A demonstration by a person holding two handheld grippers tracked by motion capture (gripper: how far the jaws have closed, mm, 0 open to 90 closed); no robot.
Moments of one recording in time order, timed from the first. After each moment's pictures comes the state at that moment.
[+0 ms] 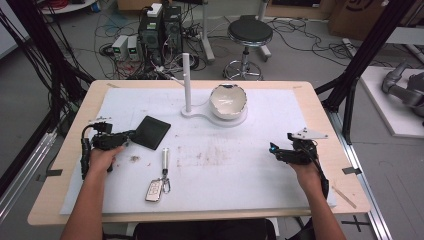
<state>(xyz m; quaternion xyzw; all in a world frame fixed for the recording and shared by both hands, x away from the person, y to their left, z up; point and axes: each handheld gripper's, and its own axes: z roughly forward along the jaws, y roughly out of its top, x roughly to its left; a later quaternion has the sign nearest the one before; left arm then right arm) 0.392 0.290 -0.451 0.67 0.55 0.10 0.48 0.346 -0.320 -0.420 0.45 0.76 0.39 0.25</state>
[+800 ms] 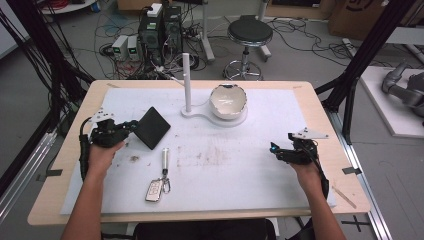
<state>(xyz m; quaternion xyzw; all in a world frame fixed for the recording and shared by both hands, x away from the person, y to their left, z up) 0.372 0.264 -0.403 0.71 0.45 0.20 0.51 0.347 -0.321 -0.420 0.45 0.76 0.39 0.25</state>
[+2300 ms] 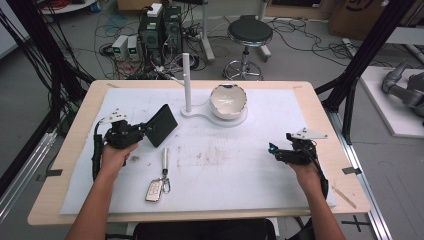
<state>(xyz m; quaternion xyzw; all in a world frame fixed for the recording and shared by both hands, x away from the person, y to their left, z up) 0.374 0.228 -0.402 0.71 0.39 0.13 0.57 0.346 -0.318 -0.420 0.44 0.77 0.40 0.25</state>
